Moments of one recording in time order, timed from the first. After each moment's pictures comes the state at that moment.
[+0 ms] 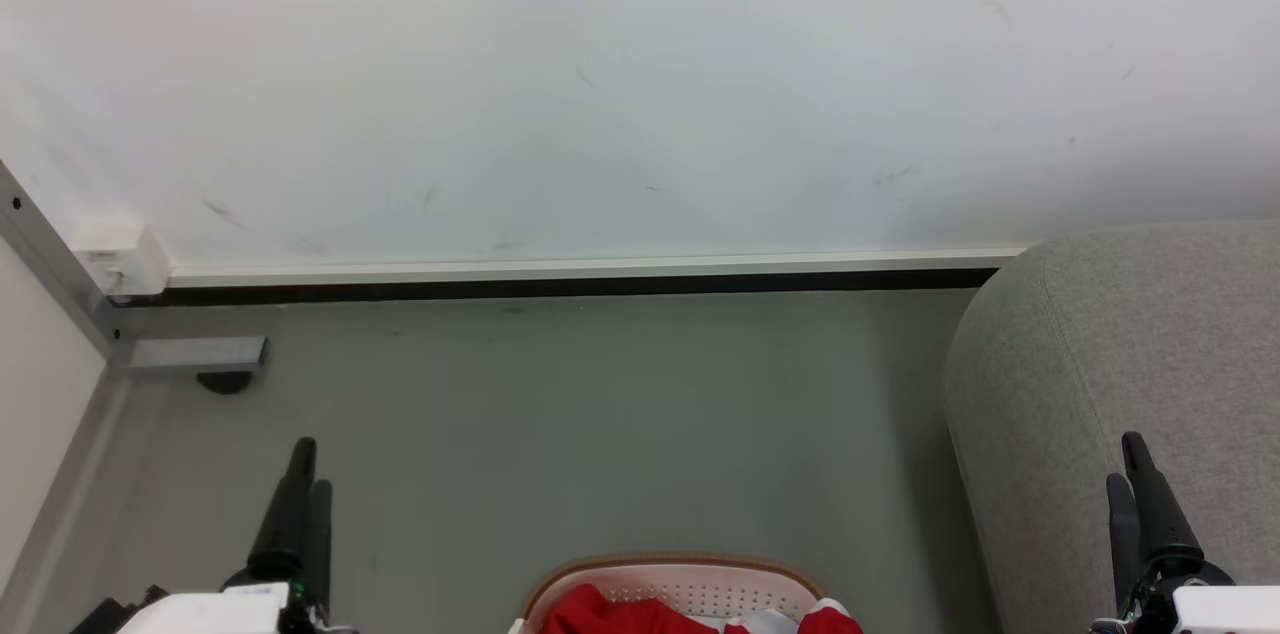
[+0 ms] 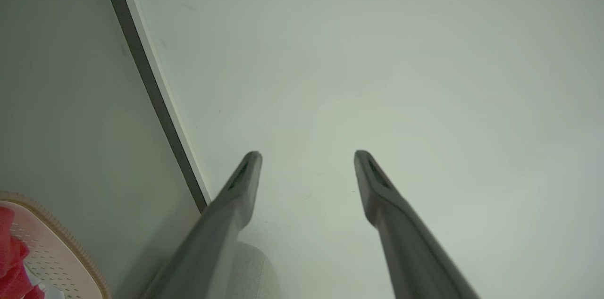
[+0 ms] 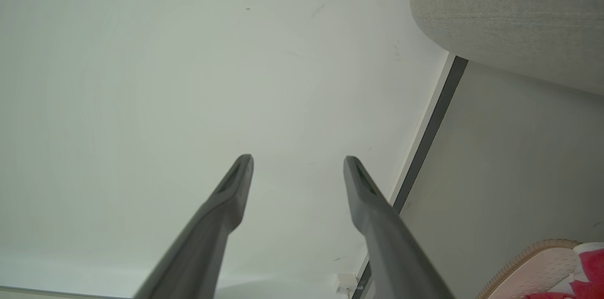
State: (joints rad) left arm -0.06 0.04 0.09 0.17 -1.52 -0.07 0.04; right arm -0.08 -0.24 0.22 0.18 1.82 0.13 -0.18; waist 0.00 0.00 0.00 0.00
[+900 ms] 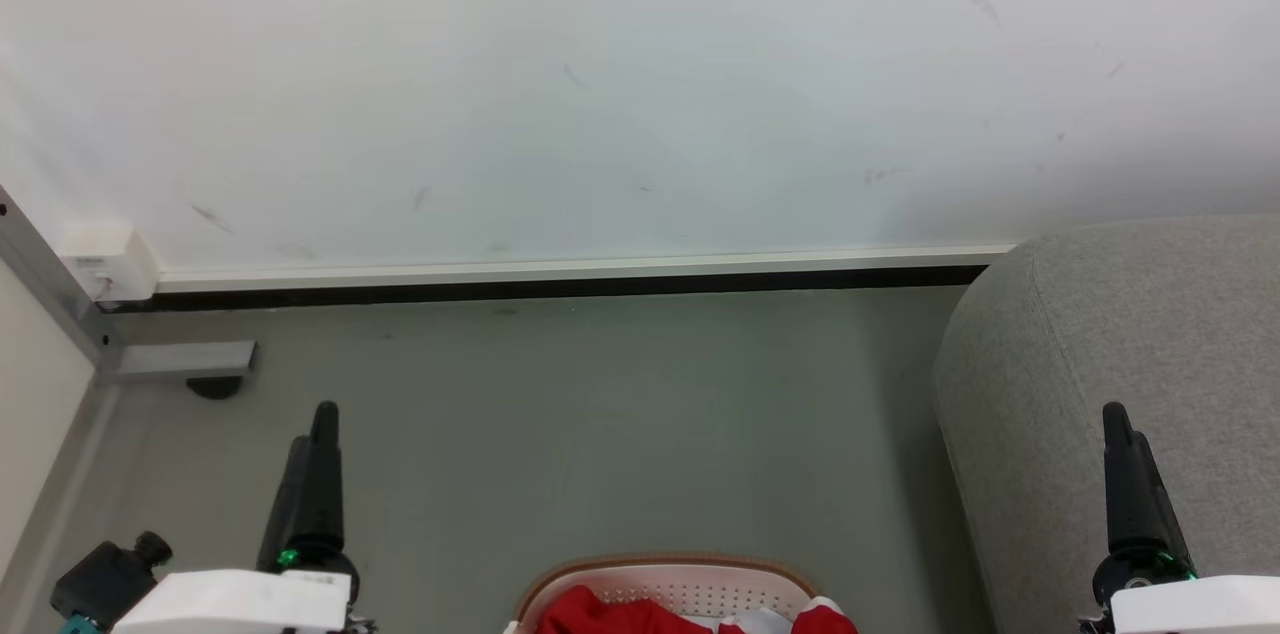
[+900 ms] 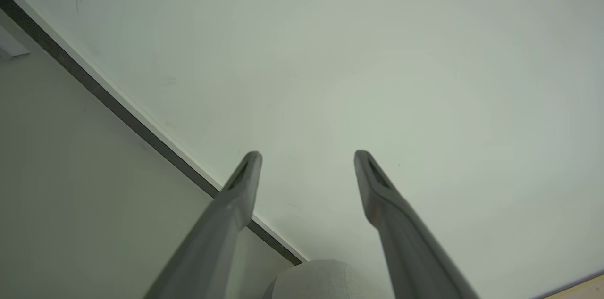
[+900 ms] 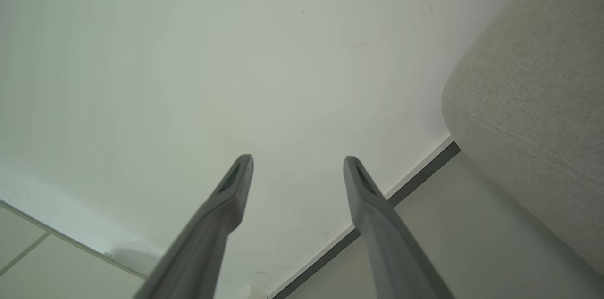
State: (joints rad) left arm -0.06 0.04 0.06 0.07 -1.01 -0.10 -0.06; right arm -0.08 -0.18 0.15 0.16 1.25 0.13 -0.21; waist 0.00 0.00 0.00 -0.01
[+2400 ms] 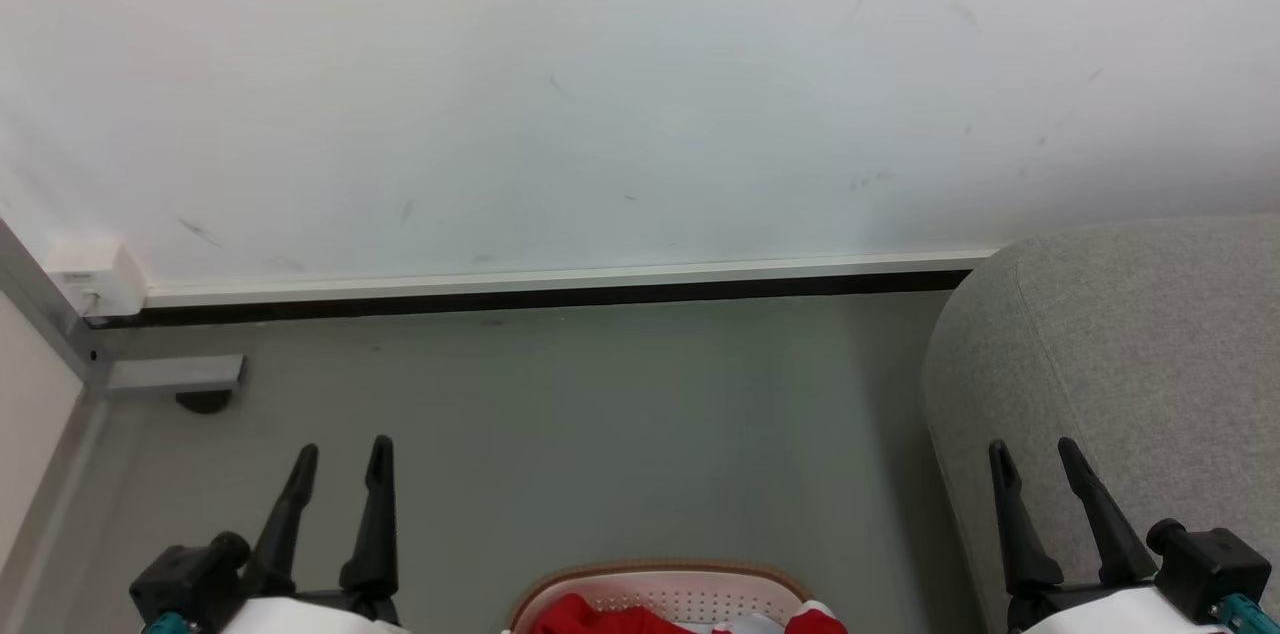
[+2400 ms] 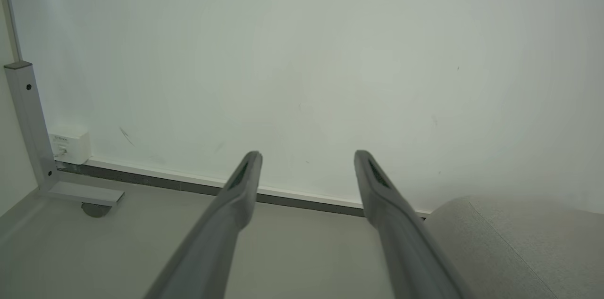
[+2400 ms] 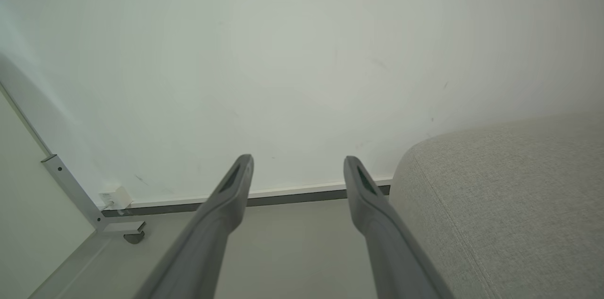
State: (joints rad) left arm -0.02 0.09 -0.01 0.09 -0.35 -0.09 -0.19; right arm -0.10 -0.10 0.13 0.28 0.43 0.13 -0.22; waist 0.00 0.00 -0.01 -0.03
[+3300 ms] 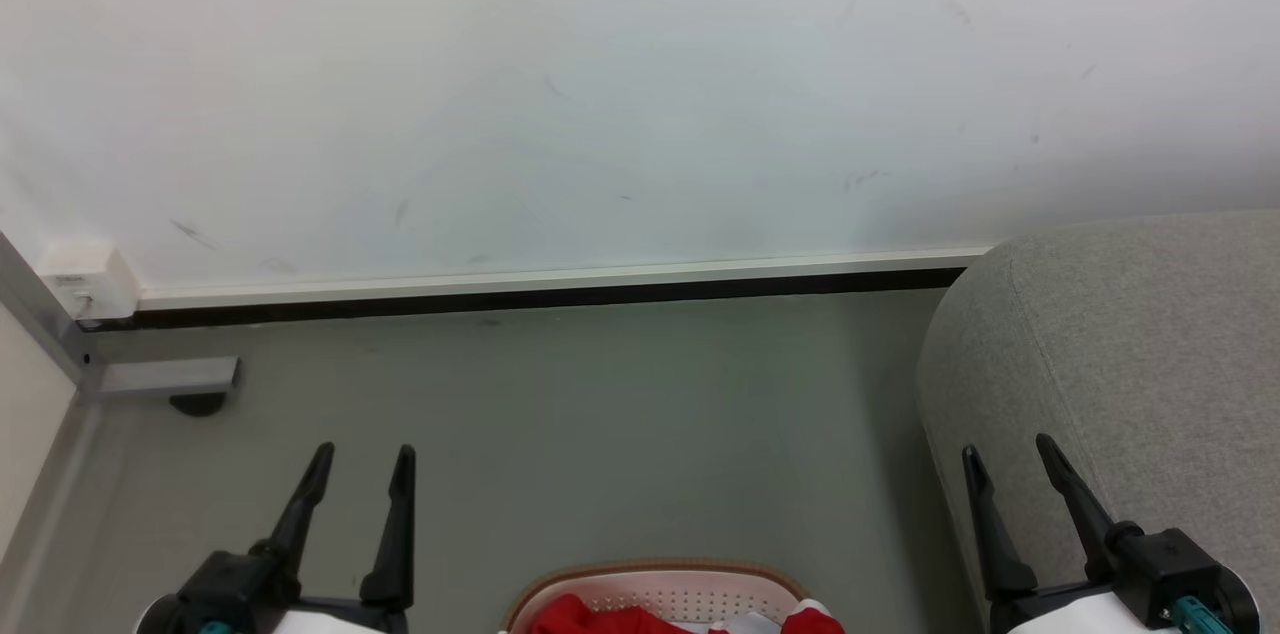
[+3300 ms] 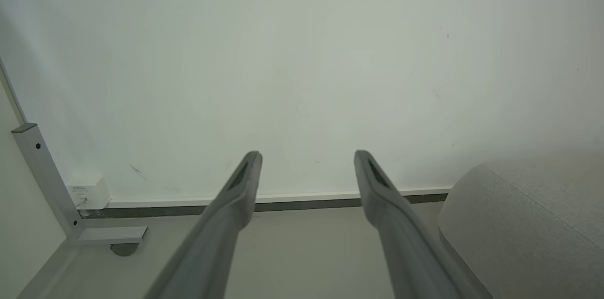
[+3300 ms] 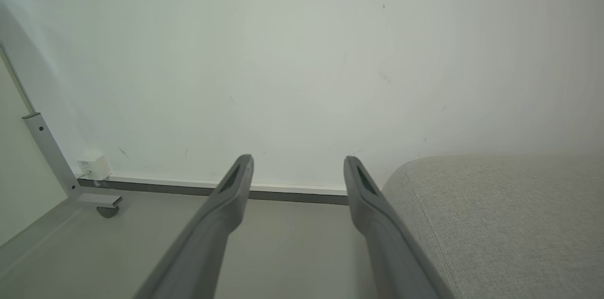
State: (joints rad) left arm -0.02 0.09 -0.02 0.10 -0.13 -0.10 -0.24; right arm -0.11 -0.06 0.11 0.29 0.22 0.13 -0.25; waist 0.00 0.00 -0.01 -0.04
